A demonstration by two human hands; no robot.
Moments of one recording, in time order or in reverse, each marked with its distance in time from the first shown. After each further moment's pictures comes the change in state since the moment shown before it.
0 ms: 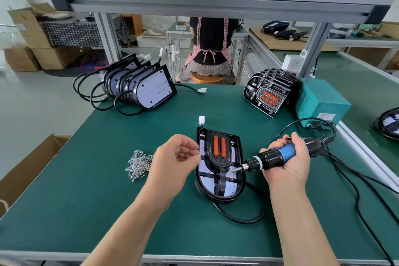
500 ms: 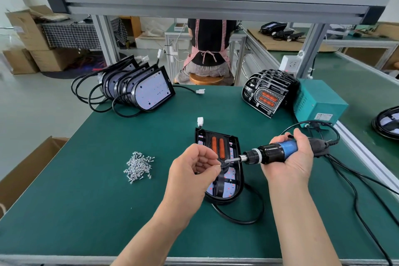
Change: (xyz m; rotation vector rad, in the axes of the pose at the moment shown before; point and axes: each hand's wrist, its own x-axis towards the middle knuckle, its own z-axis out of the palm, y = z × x) left_hand -0.025 0.012 0.030 -0.145 -0.063 -0.002; right_hand -0.020 -0.007 0.025 0.163 0.121 -0.015
